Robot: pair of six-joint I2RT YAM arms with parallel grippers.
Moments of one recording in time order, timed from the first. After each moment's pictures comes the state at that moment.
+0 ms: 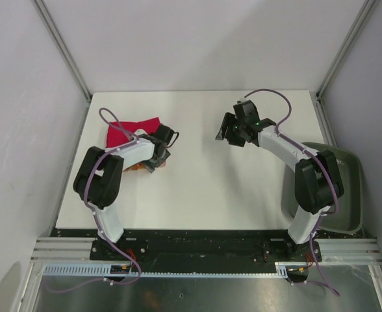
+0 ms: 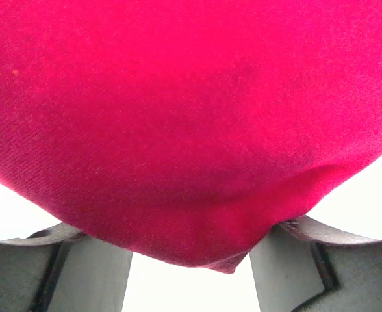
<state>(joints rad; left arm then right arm) -0.44 1.81 1.12 -0.58 -0.49 -1.25 0.43 1.77 1.36 -0.40 -0.06 0.68</state>
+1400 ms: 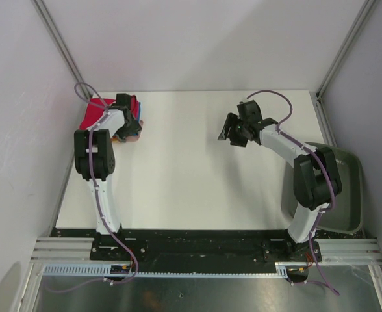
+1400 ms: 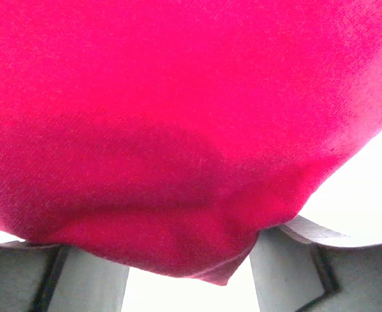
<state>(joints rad) 0.00 2.19 1.69 -0.62 -0.25 -0.59 0.39 1.80 1.36 -0.38 -0.13 0.66</state>
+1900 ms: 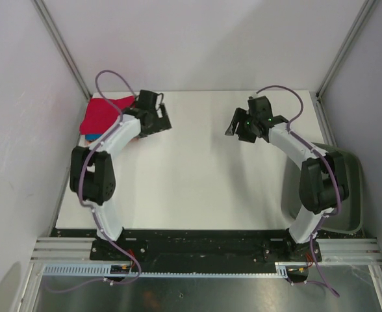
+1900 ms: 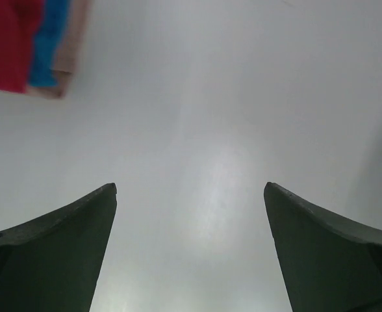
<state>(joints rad) -0.24 1.89 1.53 -0.60 -0.18 -0.53 0.33 1.76 1.36 -0.40 -0.14 0.61</state>
